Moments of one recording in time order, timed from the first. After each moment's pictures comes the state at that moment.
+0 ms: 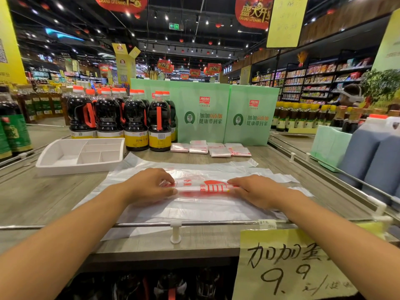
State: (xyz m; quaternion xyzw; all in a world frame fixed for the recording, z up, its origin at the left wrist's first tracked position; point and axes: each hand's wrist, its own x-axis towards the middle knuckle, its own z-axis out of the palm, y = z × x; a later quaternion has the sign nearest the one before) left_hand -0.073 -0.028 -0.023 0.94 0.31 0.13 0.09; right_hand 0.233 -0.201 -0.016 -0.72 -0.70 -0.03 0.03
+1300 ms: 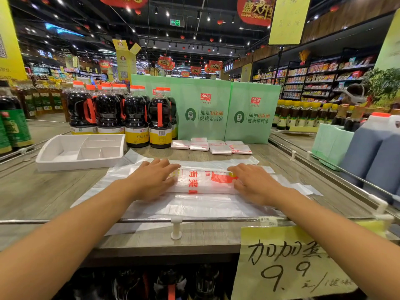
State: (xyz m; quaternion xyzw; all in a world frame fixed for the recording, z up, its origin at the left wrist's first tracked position) left_hand -0.059 -0.024 -0.031 0.94 0.32 0.10 -0.08; right_hand 0.230 -0.188 -0.024 -0.72 -0.68 -0.13 0.03
